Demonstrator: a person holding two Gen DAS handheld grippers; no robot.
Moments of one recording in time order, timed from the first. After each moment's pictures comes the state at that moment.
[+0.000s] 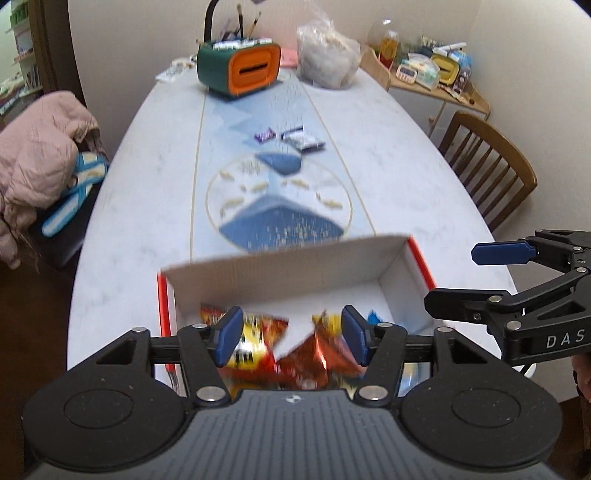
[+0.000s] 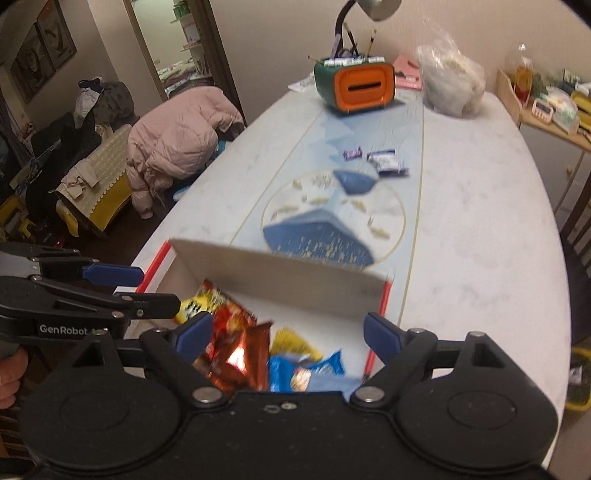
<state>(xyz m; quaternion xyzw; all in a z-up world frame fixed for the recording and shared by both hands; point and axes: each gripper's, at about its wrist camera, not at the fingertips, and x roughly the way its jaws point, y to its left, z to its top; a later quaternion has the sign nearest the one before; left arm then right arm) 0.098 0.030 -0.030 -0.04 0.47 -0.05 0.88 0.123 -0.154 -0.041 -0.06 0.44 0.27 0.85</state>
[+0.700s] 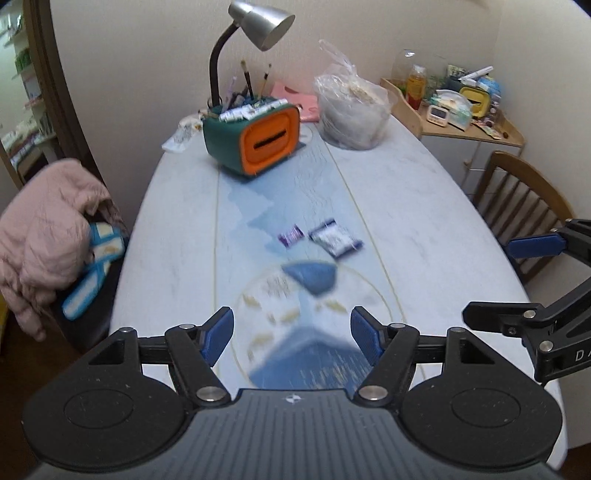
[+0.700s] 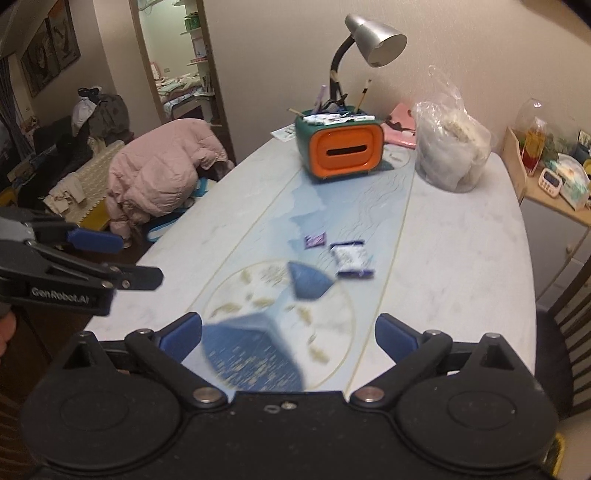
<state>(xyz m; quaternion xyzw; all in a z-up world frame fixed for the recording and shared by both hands) 0.277 0.027 0.012 0.02 0.43 -0.01 0.90 0.286 -0.163 0.003 -0.10 0.40 0.28 0.87</state>
